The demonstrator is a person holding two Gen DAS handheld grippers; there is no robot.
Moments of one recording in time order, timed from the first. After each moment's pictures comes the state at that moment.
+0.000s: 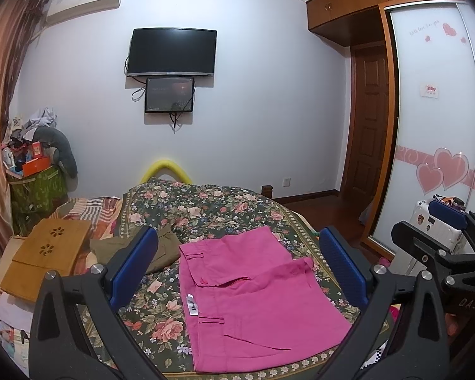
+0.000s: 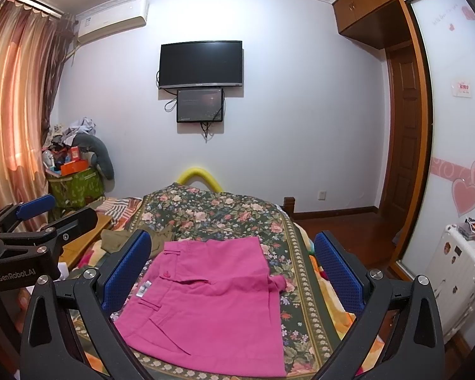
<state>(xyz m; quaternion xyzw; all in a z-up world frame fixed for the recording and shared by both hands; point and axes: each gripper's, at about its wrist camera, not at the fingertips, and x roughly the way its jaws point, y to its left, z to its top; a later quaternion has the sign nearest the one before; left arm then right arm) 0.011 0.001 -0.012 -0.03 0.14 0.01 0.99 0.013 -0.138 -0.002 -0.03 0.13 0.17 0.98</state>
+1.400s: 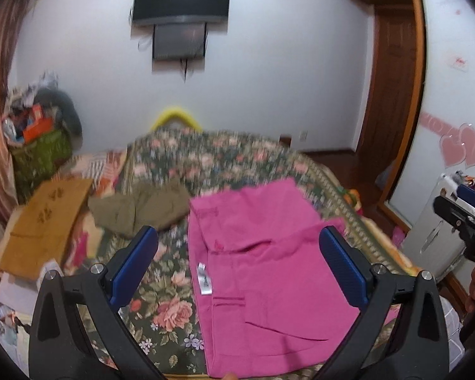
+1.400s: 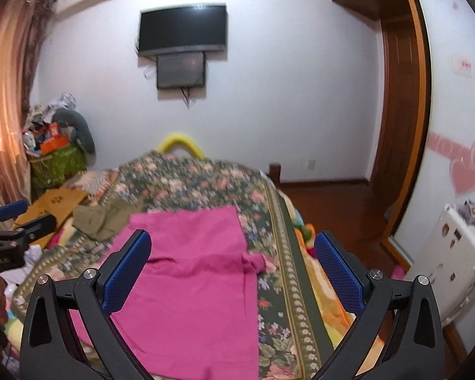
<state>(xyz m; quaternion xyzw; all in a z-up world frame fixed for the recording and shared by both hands) 0.104 0.034 -0.080 -0.04 0.27 0.04 0.96 0.088 -0.160 -0.052 -0.04 0.22 0.13 0.97</state>
